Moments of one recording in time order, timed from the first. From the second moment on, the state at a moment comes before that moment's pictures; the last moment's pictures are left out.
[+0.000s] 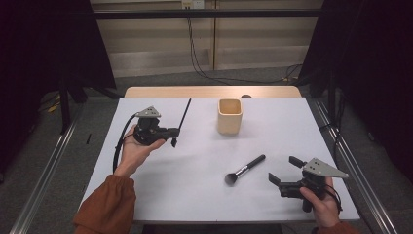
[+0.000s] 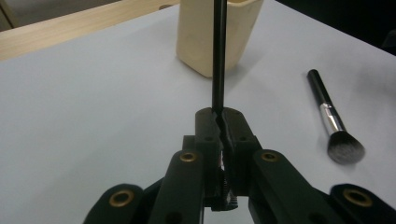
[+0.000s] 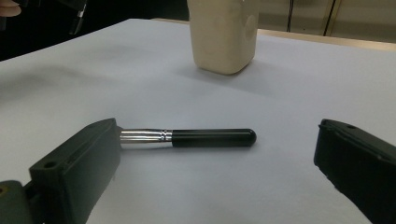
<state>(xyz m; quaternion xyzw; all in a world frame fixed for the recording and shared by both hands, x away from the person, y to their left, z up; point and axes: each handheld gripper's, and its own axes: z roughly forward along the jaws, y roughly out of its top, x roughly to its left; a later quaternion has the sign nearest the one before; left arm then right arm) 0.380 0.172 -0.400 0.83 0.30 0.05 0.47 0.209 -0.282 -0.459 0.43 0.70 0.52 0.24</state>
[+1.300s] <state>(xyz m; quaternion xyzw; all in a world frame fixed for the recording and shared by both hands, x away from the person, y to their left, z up) 0.325 0.123 -0.393 0.92 0.16 -0.07 0.36 0.205 -0.272 -0.457 0.41 0.71 0.53 0.22</state>
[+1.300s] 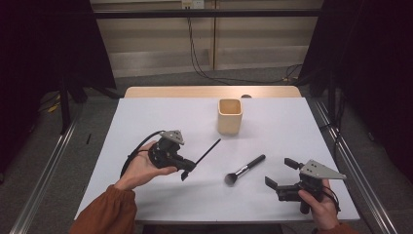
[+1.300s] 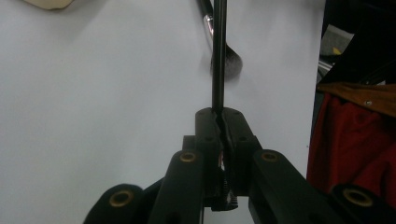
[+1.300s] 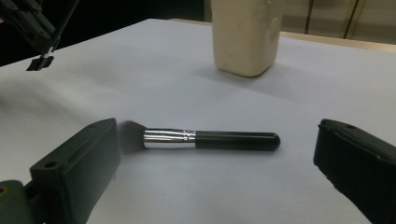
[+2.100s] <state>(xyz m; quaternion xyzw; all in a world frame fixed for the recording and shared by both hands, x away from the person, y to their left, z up) 0.311 0.096 -0.375 0.96 0.10 -0.08 0.24 0.224 -0.226 -0.444 0.31 0.81 0.49 0.12</state>
